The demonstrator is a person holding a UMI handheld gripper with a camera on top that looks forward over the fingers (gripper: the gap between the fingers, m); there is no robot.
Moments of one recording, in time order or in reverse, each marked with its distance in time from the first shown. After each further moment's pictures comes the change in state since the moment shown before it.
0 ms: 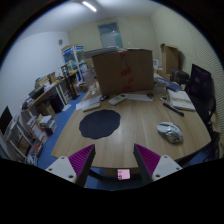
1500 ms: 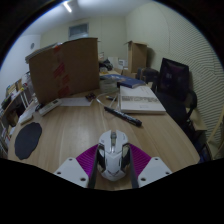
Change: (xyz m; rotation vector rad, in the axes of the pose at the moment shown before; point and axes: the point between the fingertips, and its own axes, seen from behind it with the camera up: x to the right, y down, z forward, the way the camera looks) arm 0.284 -0.029 0.124 0.040 0.339 0.084
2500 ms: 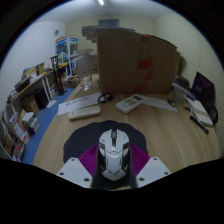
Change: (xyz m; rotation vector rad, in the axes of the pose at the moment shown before) arm -0.345 0.015 -0.002 -0.033 -0.177 -0.162
